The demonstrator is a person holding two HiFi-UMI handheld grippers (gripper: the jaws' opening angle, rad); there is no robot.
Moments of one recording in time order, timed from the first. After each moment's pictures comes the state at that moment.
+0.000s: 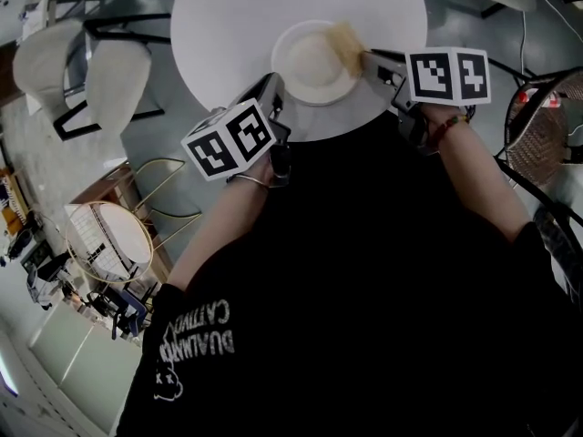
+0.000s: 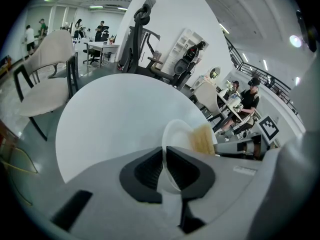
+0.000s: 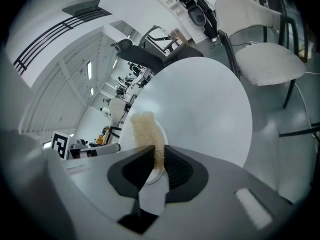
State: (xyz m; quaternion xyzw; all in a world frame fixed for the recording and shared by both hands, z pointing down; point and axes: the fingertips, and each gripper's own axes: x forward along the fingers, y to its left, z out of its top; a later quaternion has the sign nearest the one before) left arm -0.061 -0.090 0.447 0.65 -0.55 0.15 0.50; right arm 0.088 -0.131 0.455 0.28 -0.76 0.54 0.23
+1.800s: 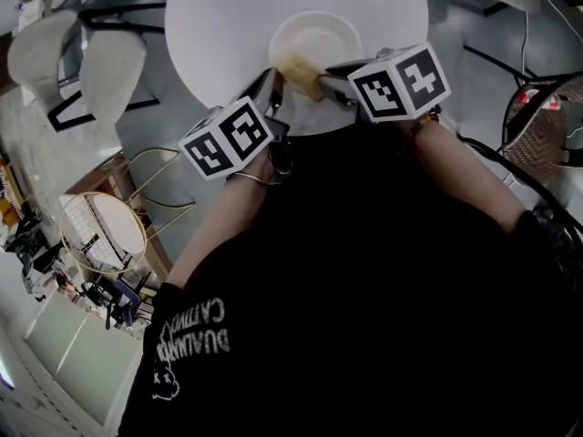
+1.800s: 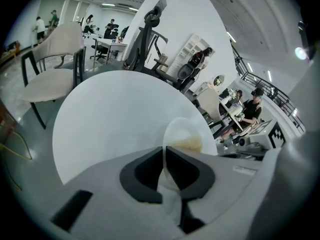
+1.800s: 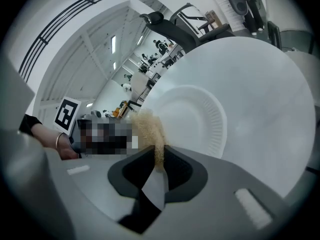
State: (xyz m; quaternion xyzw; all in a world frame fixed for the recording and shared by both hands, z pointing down) left arm -0.059 -0.087 0.450 0.63 -0.56 0.11 0.52; right arm 0.016 -0.075 0.453 0.13 -0.81 0.49 0.31
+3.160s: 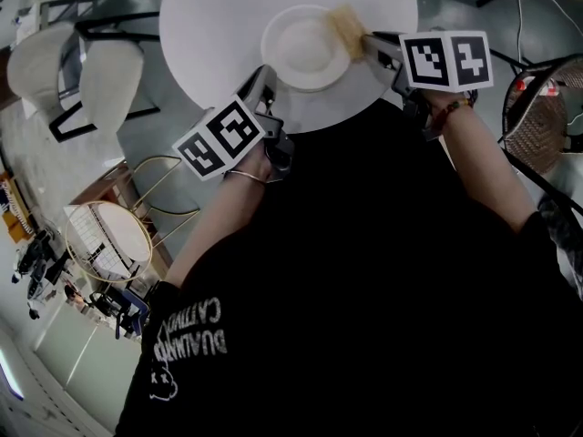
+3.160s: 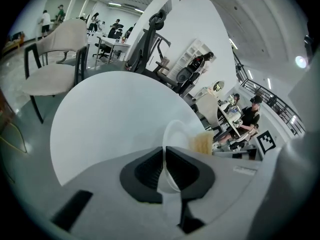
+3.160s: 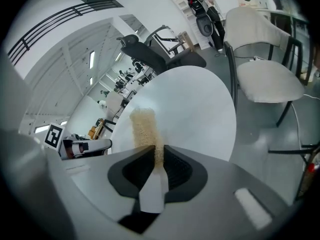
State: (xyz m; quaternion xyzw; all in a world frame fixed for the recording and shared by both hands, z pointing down) left arm -0.058 -0.089 0.441 0.63 -0.57 0.08 0.52; right arm 0.105 -0.140 0.452 0.29 -0.78 0.48 0.27
